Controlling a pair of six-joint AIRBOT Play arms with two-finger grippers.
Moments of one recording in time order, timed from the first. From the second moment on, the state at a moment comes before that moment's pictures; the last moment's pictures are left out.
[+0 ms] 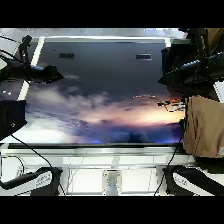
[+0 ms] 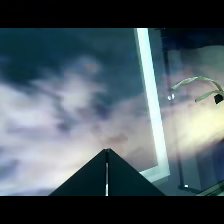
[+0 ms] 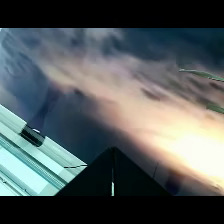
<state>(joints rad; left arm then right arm) 0.11 -1.27 1.42 0.90 -1.25 -1.33 0.13 -1.13 1.69 -1.15 1.60 1.37</state>
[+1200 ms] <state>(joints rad) 0.39 -1.47 1.42 1.60 -1.11 -1.62 0.13 -1.13 1.69 -1.10 1.24 1.14</state>
